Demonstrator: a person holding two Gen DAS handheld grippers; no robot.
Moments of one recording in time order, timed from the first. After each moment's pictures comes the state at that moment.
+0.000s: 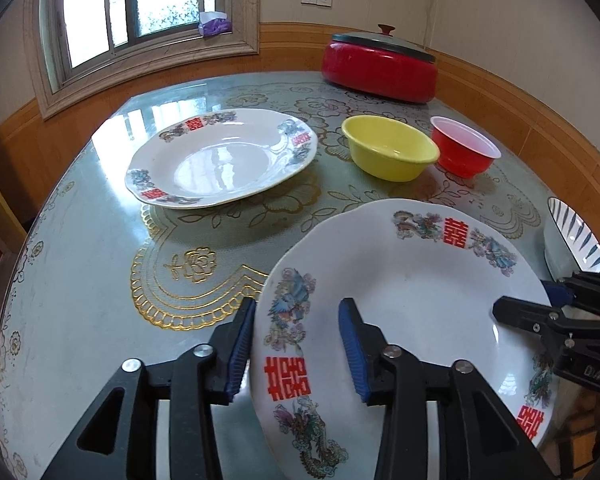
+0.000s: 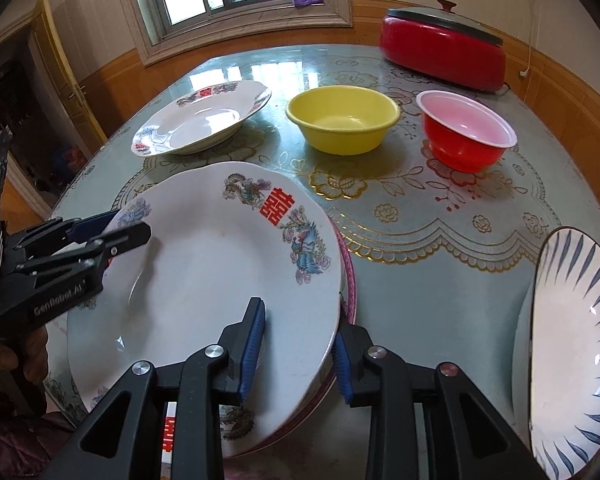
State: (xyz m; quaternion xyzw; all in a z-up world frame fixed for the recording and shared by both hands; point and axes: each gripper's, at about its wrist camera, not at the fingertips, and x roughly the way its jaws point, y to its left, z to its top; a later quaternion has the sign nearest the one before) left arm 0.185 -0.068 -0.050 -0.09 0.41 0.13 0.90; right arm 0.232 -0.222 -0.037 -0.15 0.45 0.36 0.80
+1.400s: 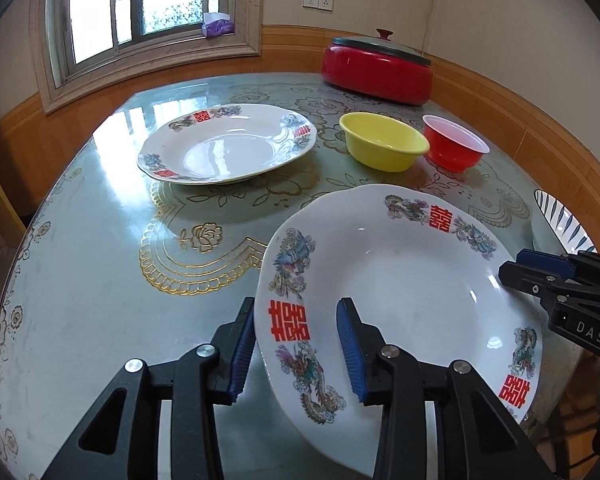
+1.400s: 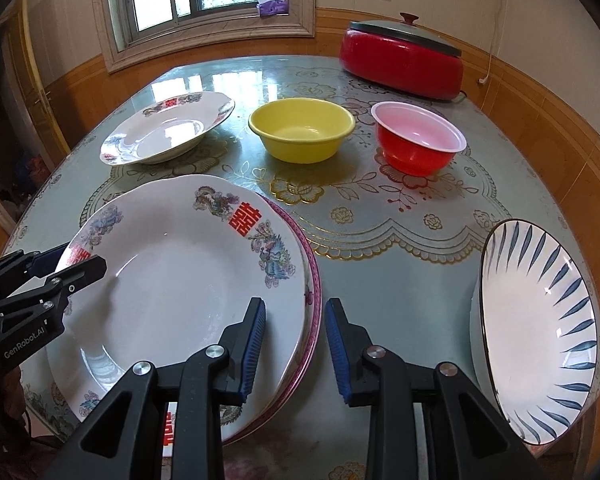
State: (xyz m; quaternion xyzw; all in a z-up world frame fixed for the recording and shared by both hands) left arm 0.156 -0.073 -0.050 -0.10 0.40 0.13 0.90; right arm 0.219 -0.228 -0.027 -0.17 0.43 0.29 0.84
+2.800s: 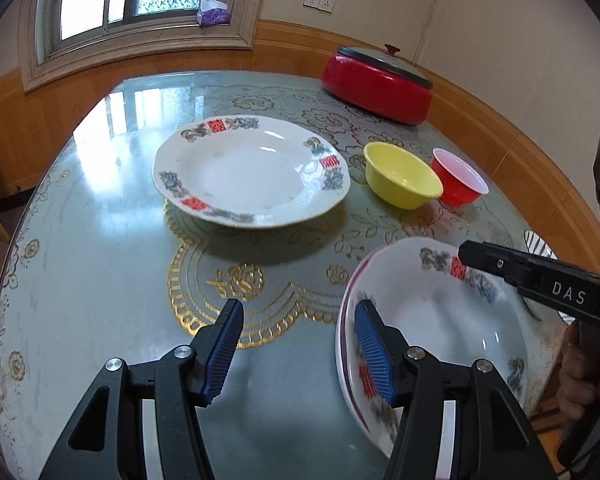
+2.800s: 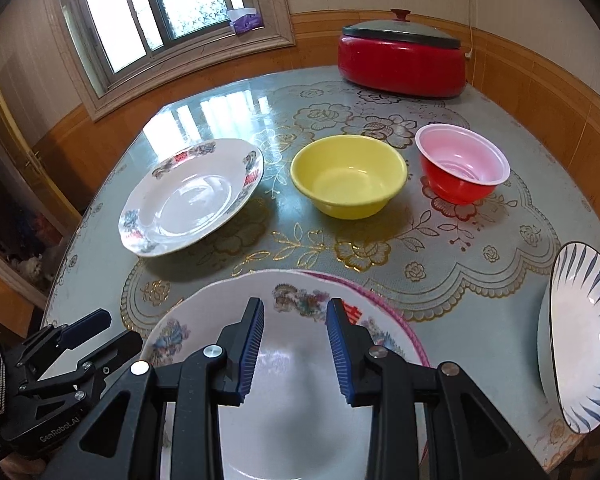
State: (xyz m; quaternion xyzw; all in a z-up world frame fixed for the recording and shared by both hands) left arm 0.171 0.005 -0.029 -0.16 0.40 0.08 0.90; right arm 0.245 -0.151 0.002 -0.07 0.46 0.29 0.84
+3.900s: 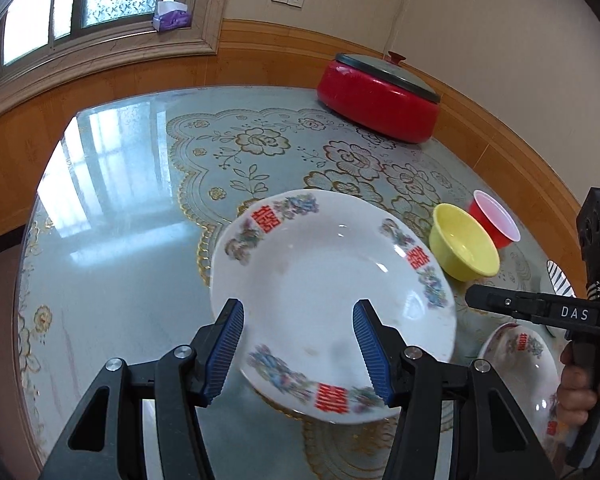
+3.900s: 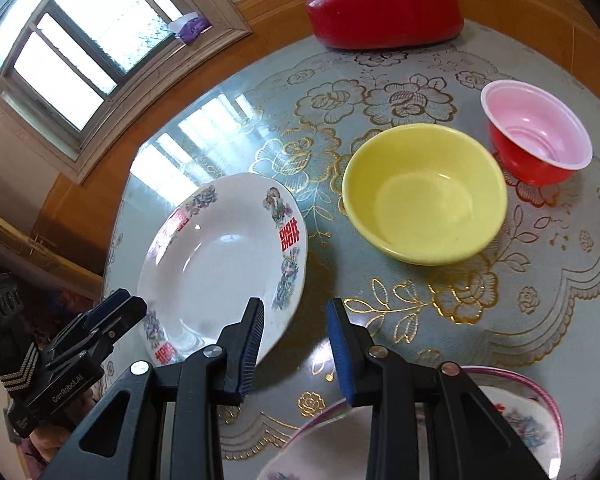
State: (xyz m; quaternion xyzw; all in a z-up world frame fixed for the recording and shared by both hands) left arm 0.276 0.159 -0.022 -0.13 0.41 -0.02 0.90; right arm 0.320 -0.068 -0.019 0.08 0.53 0.23 0.81
